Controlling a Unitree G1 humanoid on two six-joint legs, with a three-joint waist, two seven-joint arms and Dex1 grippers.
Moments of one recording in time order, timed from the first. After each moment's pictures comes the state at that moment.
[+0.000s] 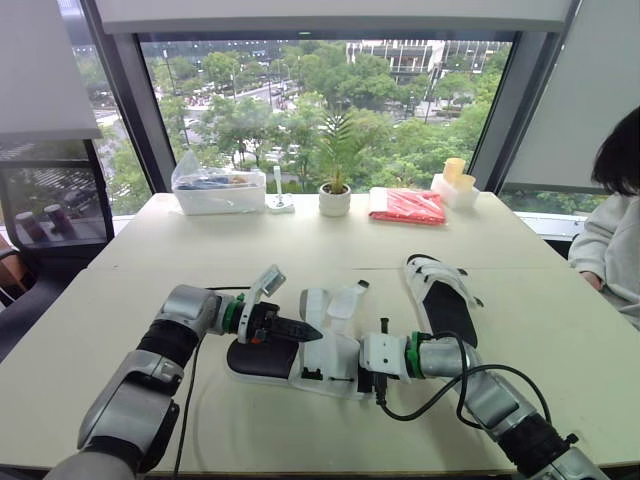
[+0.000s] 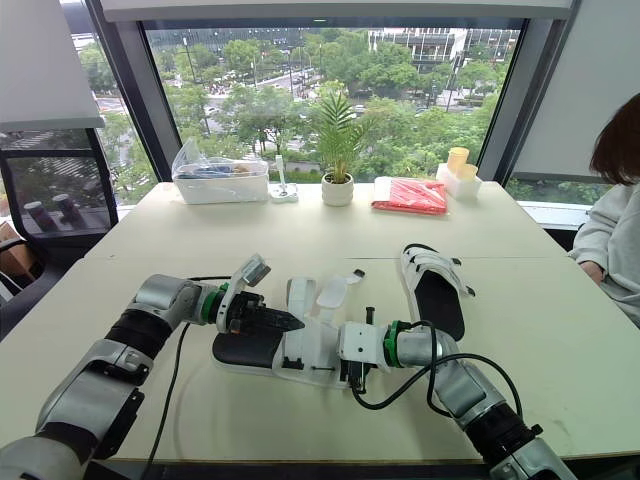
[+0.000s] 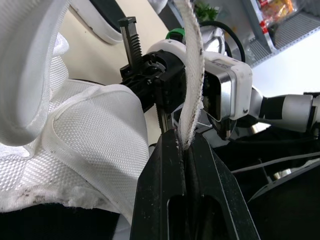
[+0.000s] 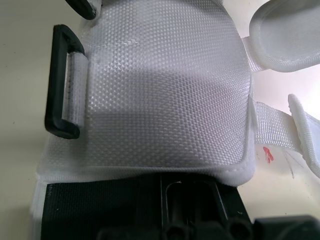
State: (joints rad) left arm -0.93 0.47 -0.26 0.61 -0.46 1.01 -1.56; right arm -0.44 -0.56 0.39 0.11 -0.15 -0.13 0.88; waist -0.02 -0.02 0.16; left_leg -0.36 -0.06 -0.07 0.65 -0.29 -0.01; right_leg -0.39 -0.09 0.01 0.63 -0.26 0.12
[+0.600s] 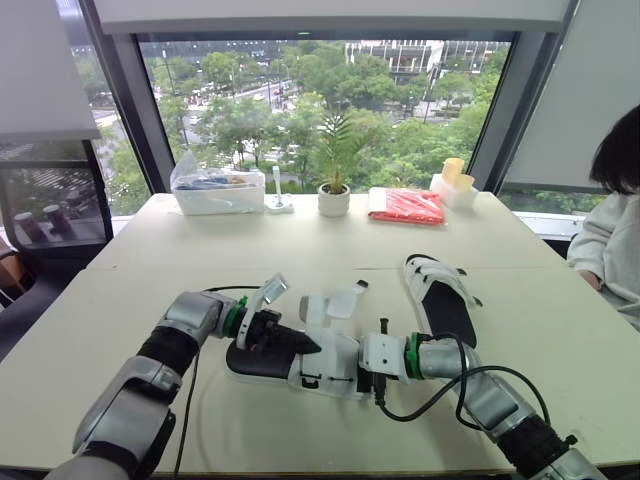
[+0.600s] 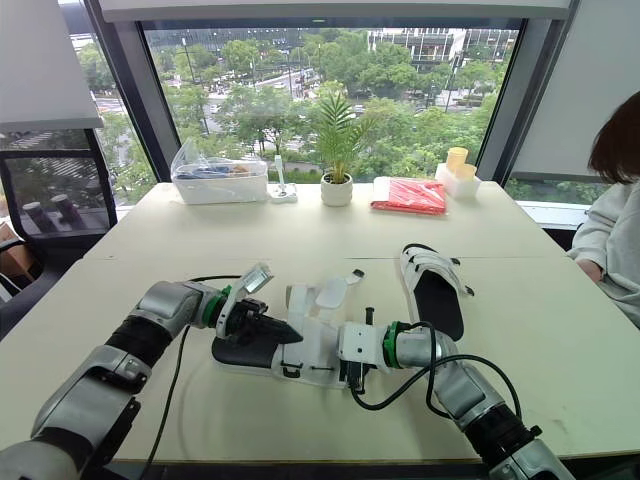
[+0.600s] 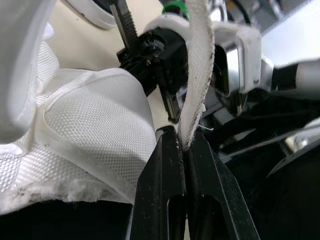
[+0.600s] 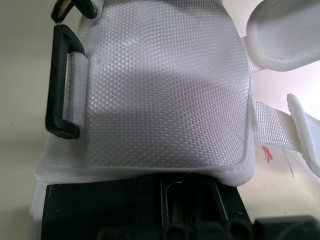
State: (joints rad) left arm -0.88 0.50 -0.35 0.54 -0.43 0.80 -1.61; right arm -0.43 -0.56 0.39 0.11 -0.15 -0.13 0.87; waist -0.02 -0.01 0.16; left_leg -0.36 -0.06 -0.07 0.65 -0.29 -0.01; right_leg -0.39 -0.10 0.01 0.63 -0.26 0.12
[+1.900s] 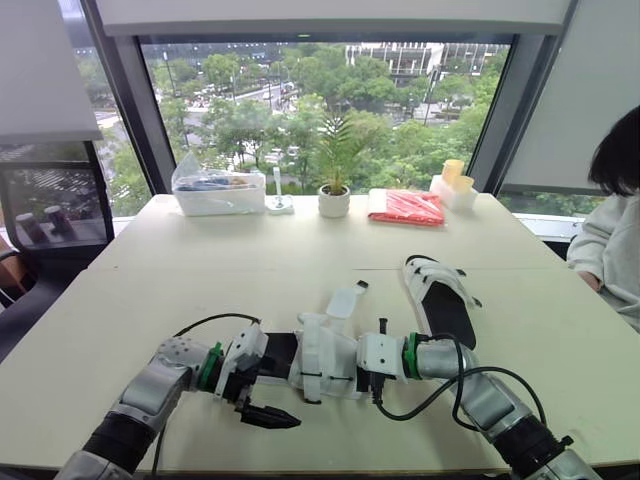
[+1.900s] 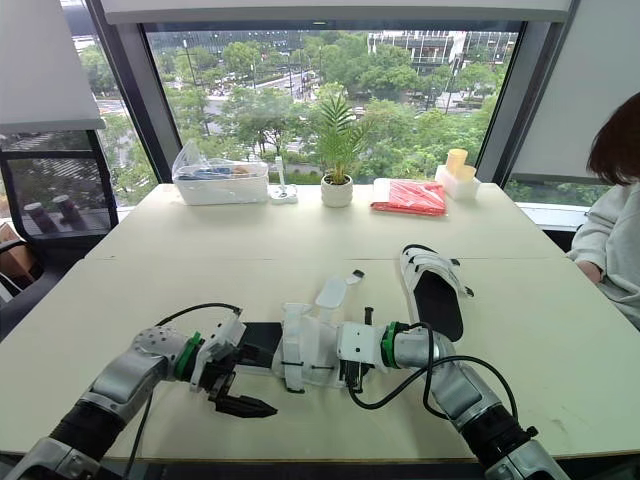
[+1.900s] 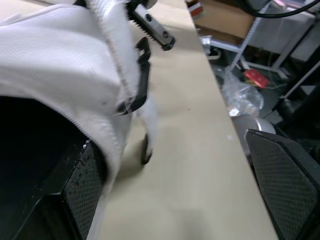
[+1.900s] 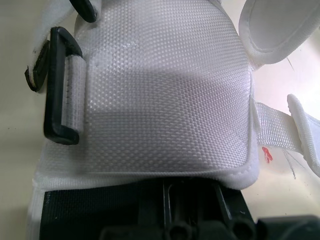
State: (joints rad) left arm -0.42 0.61 -0.23 0.18 -0.38 0.23 -1.45; right arm -0.44 -0.54 0.38 0.13 -0.17 -0.14 0.86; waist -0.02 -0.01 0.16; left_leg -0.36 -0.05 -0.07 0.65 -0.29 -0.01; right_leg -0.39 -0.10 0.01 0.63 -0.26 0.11
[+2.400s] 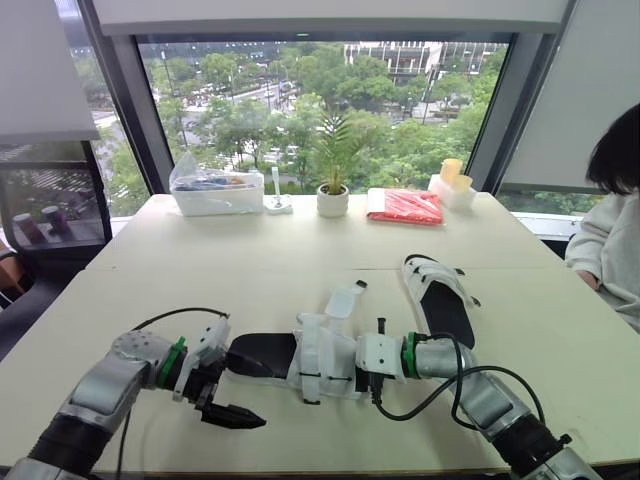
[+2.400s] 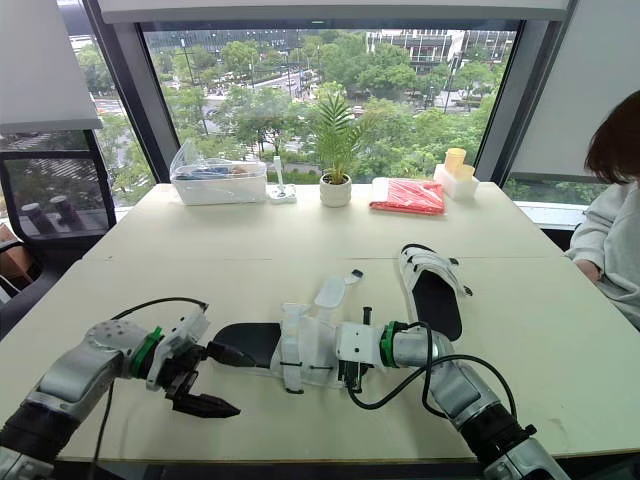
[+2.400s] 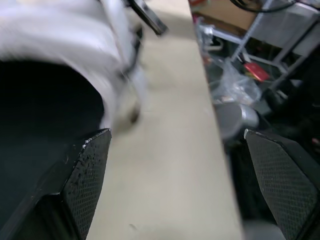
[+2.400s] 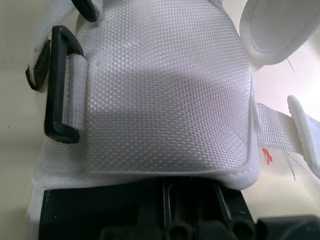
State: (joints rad) left arm -0.34 0.76 -0.15 0.06 -0.45 0.35 -1.54; right arm -0.45 -0.54 0.38 0.14 -0.17 -0.16 0.86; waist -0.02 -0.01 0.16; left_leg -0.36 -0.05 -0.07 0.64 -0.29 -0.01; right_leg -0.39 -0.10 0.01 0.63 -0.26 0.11
